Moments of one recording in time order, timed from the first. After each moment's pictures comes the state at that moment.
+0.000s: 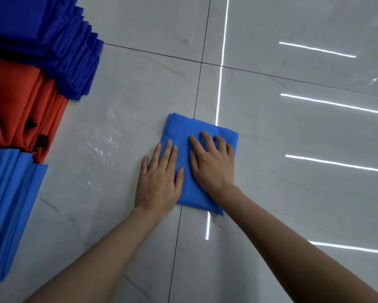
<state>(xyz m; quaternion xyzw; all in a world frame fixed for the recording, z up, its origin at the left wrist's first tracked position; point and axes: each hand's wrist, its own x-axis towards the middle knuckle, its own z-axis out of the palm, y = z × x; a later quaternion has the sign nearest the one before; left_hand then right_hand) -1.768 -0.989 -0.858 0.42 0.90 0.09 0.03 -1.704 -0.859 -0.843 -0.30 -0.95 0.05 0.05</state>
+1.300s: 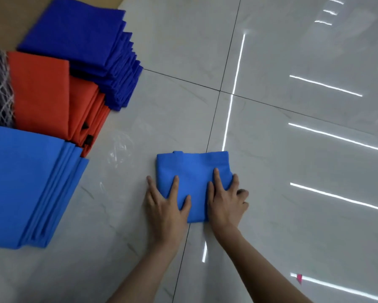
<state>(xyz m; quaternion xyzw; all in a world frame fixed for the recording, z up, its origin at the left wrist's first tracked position) -1.715 -1.029 -0.840 0.20 0.96 0.21 0.06 -1.661 -0.915 -0.830 -0.48 -0.87 0.11 -0.05</state>
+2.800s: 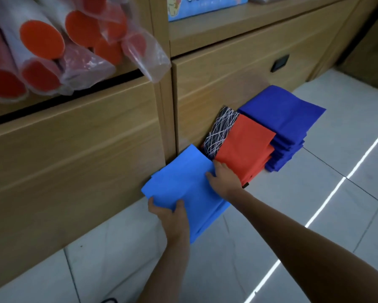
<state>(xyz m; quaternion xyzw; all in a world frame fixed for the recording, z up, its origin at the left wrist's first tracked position) -1.842 -1.244 -0.743 -0.39 0.61 0.68 -0.08 -1.941 -1.129 -0.739 0.02 -0.96 0.23 -0.15</state>
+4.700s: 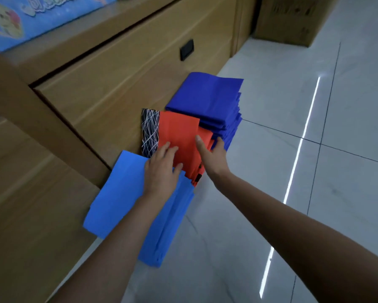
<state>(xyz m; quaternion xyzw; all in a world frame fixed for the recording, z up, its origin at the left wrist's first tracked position) -1.949 -1.180 -0.708 0.19 0.96 0.21 -0.03 -1.942 -1.043 -0.730 -0.29 -0.70 0.65 0.08</state>
